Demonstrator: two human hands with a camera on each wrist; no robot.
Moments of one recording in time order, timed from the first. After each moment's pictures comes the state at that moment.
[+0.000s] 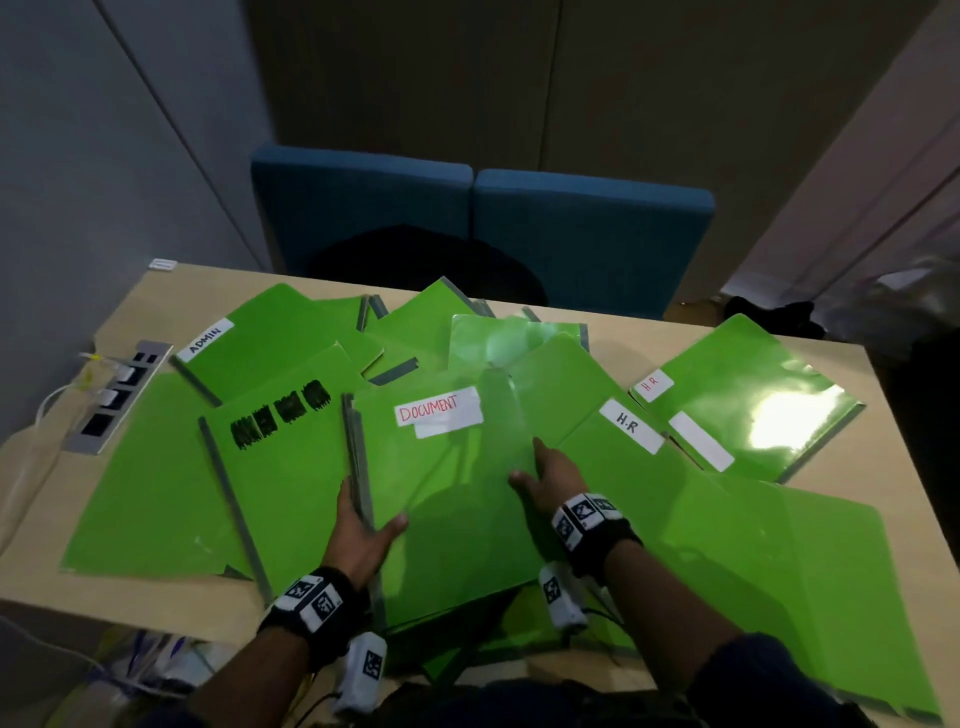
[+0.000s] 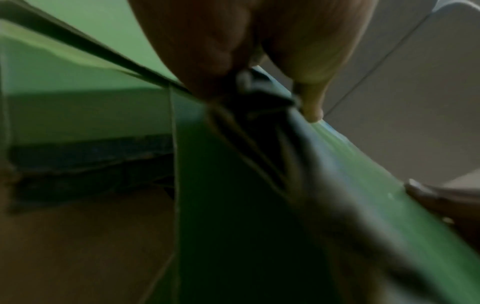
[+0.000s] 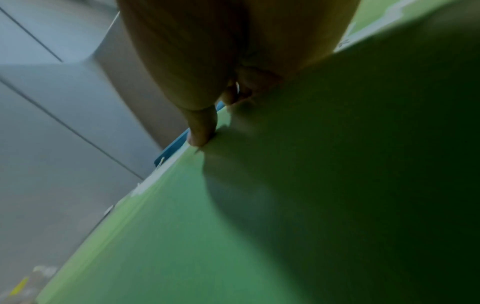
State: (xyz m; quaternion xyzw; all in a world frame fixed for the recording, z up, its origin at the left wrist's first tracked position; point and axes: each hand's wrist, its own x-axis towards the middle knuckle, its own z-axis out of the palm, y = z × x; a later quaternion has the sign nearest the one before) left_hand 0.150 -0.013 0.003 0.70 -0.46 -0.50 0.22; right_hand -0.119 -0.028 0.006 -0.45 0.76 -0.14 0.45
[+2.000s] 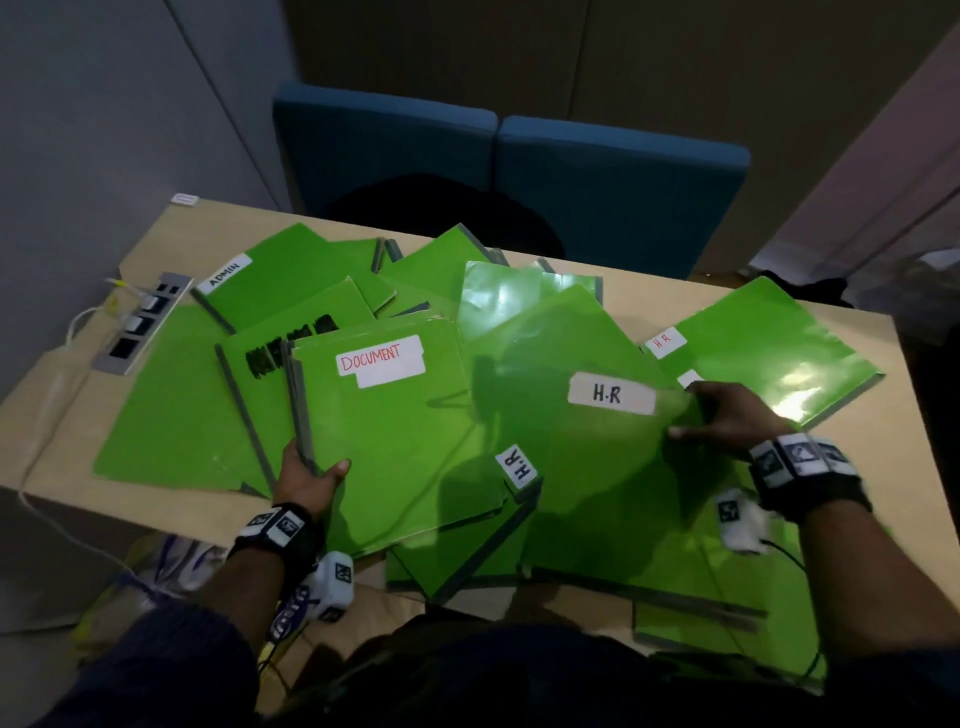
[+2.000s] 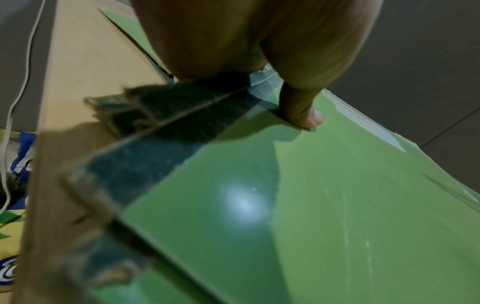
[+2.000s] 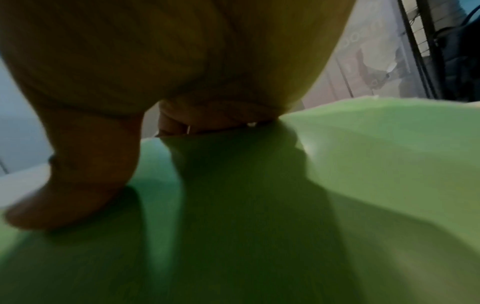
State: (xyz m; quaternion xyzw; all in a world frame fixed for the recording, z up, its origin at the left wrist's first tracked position) left_hand 0.214 -0.005 -0.022 0.80 -0.36 -0.41 0.24; right_hand -0.299 0.013 0.099 -0.54 0.75 -0.08 0.38
